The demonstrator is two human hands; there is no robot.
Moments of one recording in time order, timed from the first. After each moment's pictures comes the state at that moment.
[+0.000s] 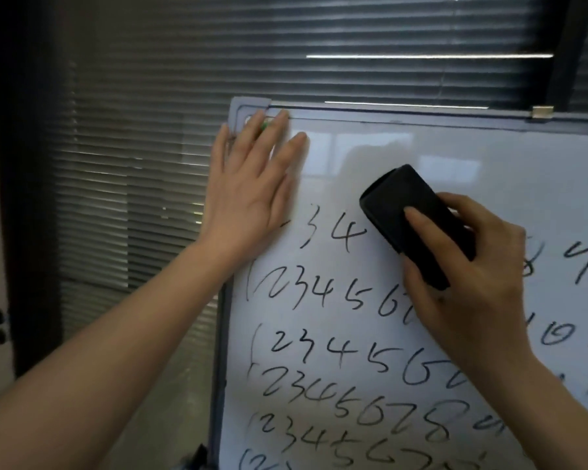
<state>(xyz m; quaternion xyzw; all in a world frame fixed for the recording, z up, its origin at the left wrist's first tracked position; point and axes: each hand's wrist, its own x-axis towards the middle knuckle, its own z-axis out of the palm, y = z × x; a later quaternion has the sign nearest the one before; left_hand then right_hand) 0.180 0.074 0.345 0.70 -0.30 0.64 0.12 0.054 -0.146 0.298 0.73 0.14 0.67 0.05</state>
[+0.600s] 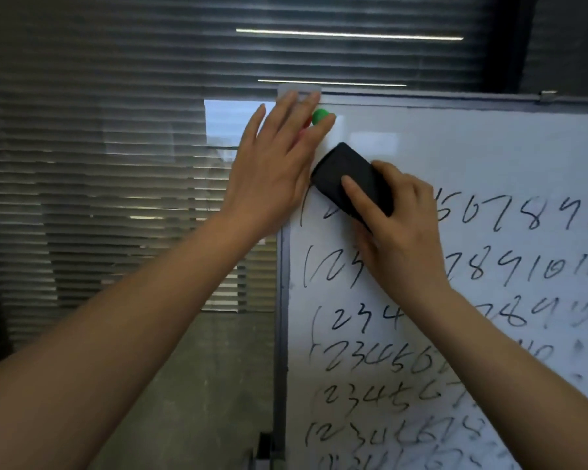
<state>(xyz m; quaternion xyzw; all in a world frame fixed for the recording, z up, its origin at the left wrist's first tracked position) 0.215 0.121 0.363 0.65 -0.44 0.60 0.15 0.104 -0.029 0.303 0.74 0.06 0.65 0.13</state>
